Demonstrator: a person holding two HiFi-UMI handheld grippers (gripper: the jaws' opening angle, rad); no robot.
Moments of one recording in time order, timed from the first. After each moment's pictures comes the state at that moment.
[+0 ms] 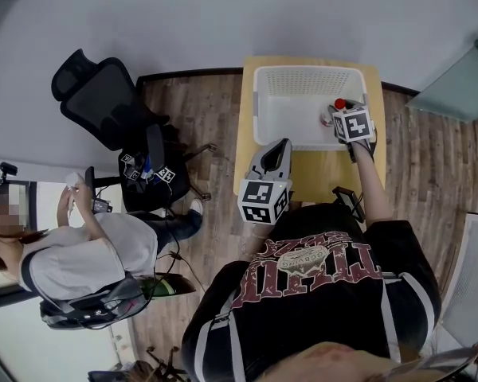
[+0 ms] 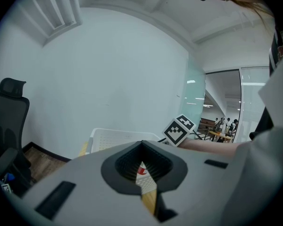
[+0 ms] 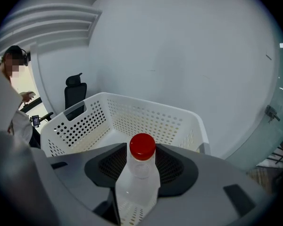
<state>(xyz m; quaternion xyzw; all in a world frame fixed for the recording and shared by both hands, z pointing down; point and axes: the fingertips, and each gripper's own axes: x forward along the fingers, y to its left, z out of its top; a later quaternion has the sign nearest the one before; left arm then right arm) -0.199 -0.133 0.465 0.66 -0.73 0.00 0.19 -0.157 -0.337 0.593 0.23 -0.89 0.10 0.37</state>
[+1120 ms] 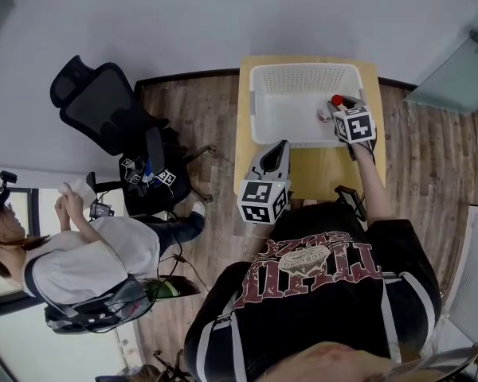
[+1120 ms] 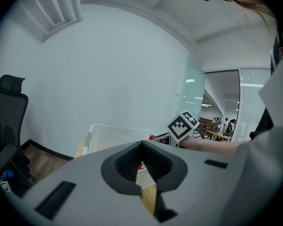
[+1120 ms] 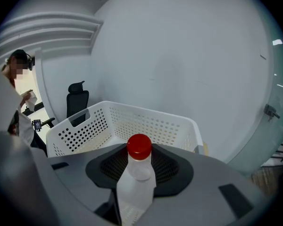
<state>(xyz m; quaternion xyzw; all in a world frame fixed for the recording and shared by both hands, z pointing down) -0.195 -0.130 0.478 0.66 -0.72 0.00 0.21 -0.154 -0.335 0.579 0.23 -0.91 0.09 0.33</state>
